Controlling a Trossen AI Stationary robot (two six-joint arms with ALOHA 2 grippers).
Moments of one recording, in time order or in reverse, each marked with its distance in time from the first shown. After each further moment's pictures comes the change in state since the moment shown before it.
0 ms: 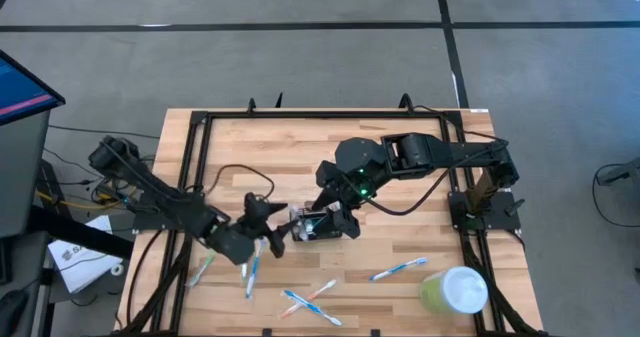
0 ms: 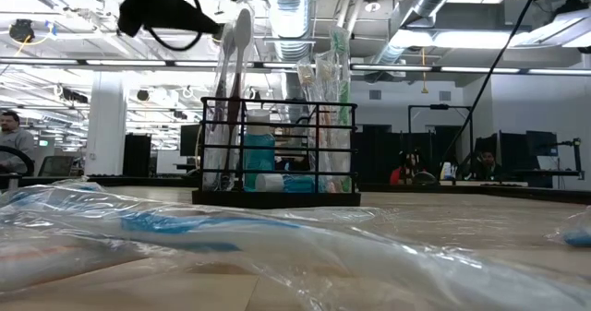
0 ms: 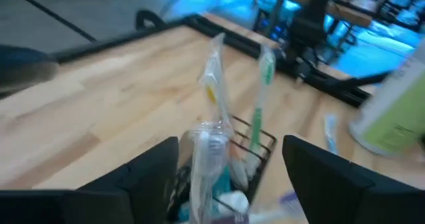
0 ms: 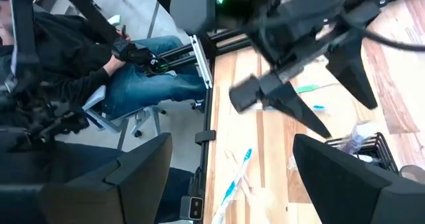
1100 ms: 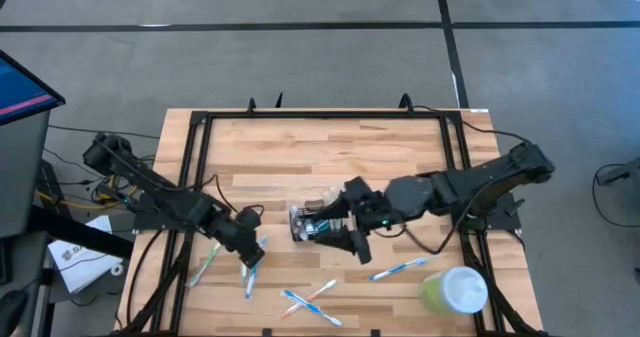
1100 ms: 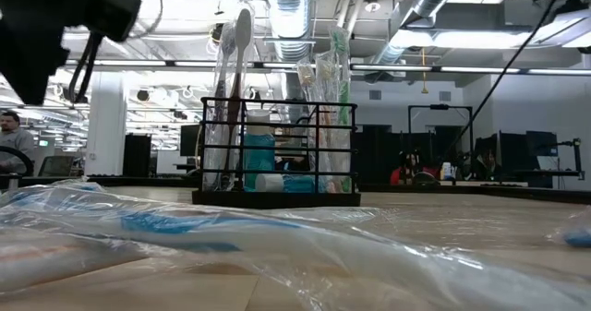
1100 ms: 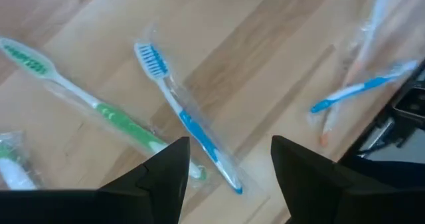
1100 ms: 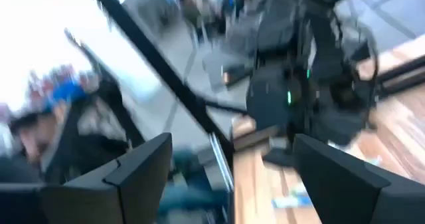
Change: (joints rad) left arm 0.077 -0.075 0.000 -0.593 0.994 -0.549; right arm 0.218 -0.267 -0.556 0.746 0.467 0.171
